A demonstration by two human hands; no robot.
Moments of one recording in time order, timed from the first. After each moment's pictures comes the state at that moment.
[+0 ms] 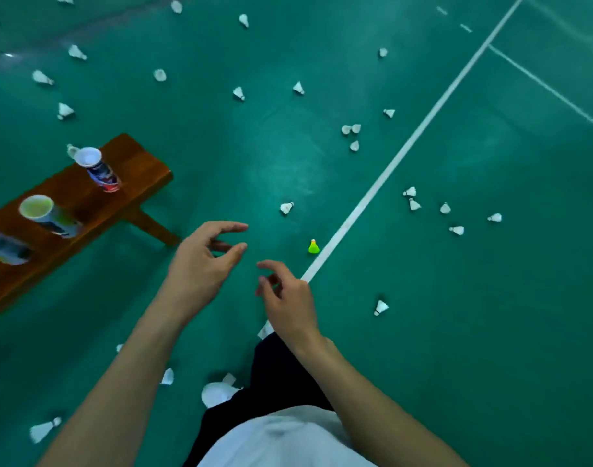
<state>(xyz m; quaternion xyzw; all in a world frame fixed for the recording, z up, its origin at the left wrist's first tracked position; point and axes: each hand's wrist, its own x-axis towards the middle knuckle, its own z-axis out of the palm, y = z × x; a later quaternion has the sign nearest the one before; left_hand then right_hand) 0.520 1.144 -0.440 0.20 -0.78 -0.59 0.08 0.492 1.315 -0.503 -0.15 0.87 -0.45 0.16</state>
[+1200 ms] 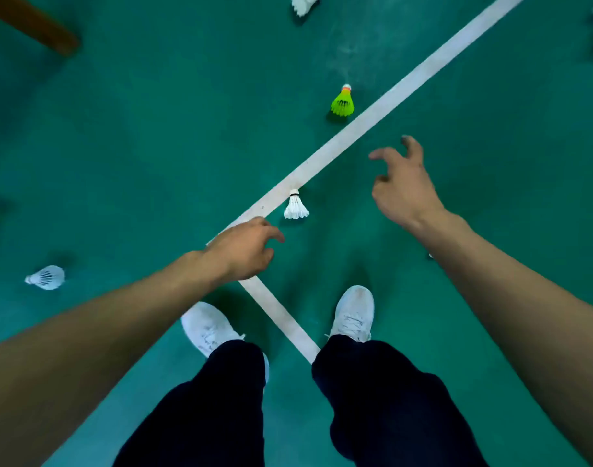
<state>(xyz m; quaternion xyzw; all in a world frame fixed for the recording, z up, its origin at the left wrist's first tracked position) 0.400 1.424 -1.126 0.14 -0.86 -0.33 -0.37 0.189 1.617 -1.078 -0.15 0.93 -0.15 0.30</state>
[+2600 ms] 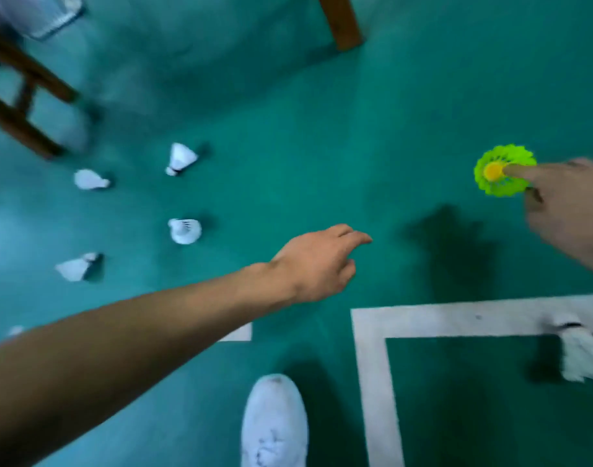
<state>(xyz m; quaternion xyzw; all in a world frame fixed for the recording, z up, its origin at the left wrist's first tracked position) 0.540 1.287 -1.290 0.37 -0.89 -0.19 -0.18 0.202 1.359 -1.349 -0.61 0.78 -0.08 0.11</state>
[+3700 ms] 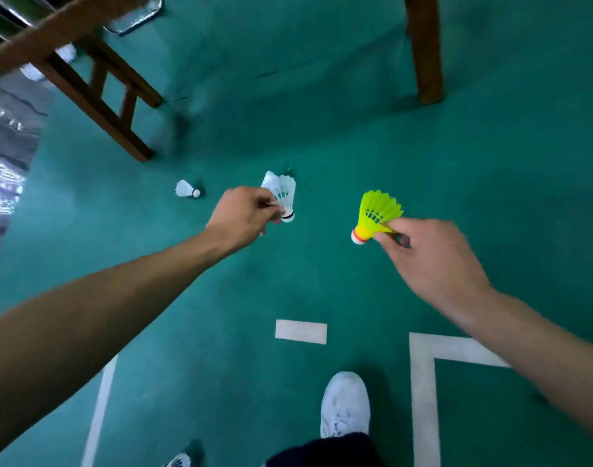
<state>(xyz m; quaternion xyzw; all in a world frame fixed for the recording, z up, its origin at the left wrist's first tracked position) 0.691 1.126 -1.056 0.65 -0.70 -0.28 0.01 0.420 1.266 -1.055 -0.60 0.71 -0.18 0.32</state>
